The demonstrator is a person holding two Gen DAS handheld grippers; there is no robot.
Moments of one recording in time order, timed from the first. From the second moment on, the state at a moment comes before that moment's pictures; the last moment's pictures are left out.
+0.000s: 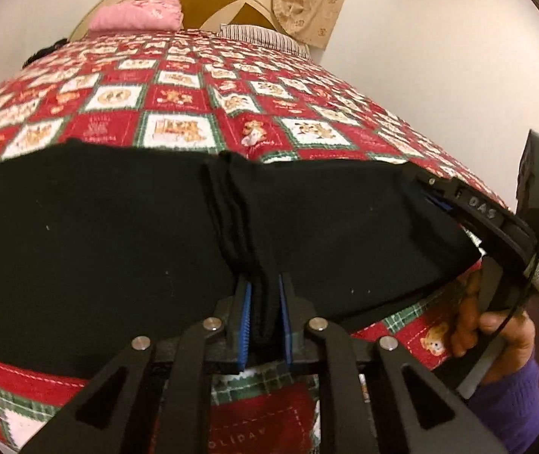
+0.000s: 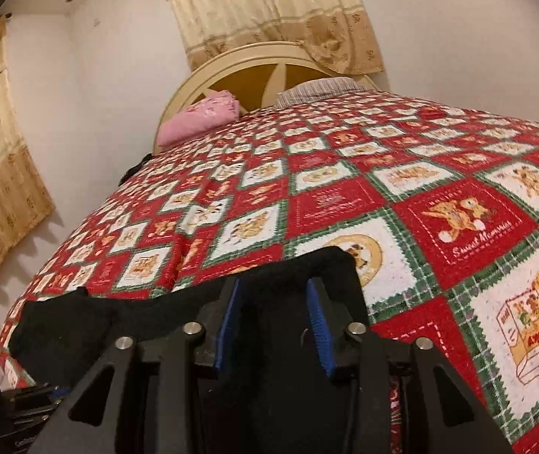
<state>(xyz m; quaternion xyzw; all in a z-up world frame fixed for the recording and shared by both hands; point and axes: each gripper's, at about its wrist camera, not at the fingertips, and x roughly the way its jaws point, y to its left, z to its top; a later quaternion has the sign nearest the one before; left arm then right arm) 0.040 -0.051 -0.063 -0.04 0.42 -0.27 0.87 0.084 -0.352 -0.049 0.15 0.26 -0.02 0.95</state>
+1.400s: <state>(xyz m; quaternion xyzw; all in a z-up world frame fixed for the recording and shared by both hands) 0.072 -0.063 -0.056 0.09 0.37 -0.12 0.92 0.020 -0.299 -0.070 0.01 0.28 -0.05 0.96</state>
